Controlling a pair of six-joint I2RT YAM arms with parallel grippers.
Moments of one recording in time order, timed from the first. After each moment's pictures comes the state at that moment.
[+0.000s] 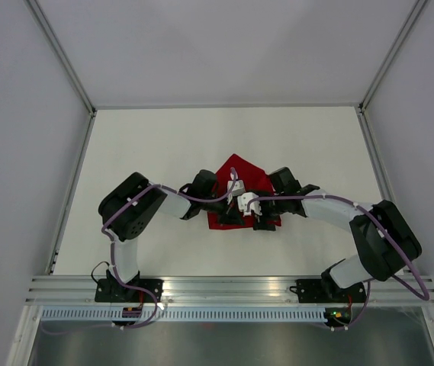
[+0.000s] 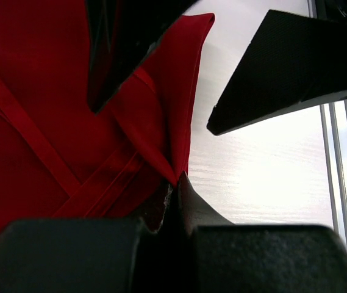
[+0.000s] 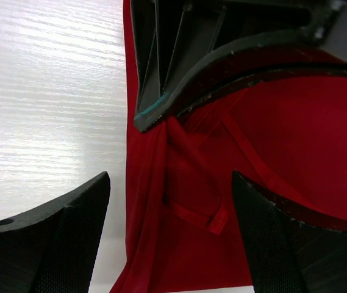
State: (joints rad) left arm -0.69 1.95 0.81 0.49 0.89 0.08; right arm 0.52 1.47 0.71 -0.28 -0.63 -1.07
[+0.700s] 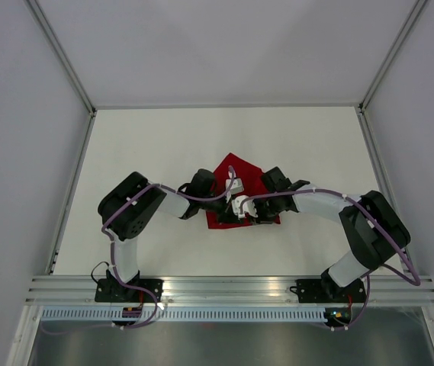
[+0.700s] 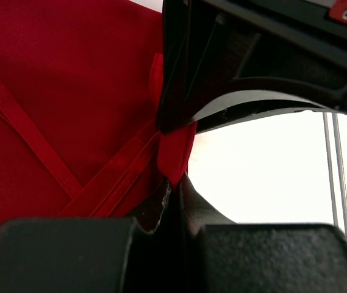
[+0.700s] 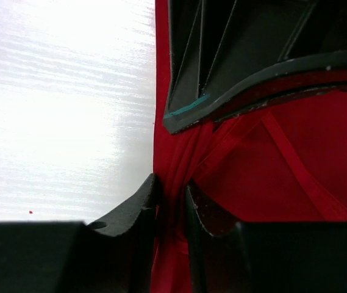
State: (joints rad) left arm -0.68 1.95 0.81 0.50 0.89 0.06; right arm 0.56 1.58 0.79 -0.40 -0.56 -1.11
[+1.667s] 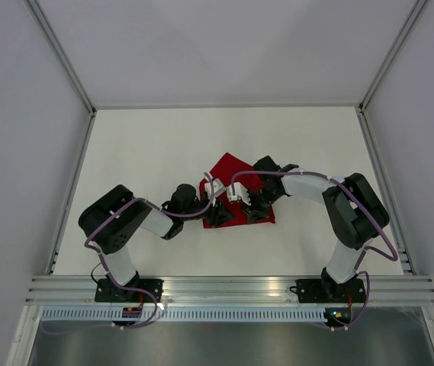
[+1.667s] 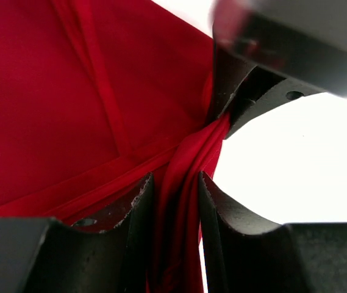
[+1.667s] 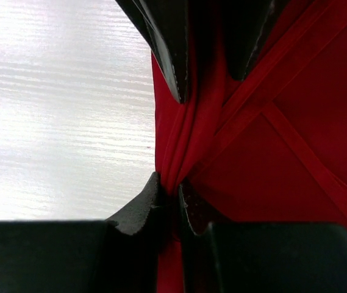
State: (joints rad) left arm -0.67 1.78 0.49 0.90 0.54 -0.12; right arm 0.54 1.78 1.02 -0.59 -0.68 -1.01
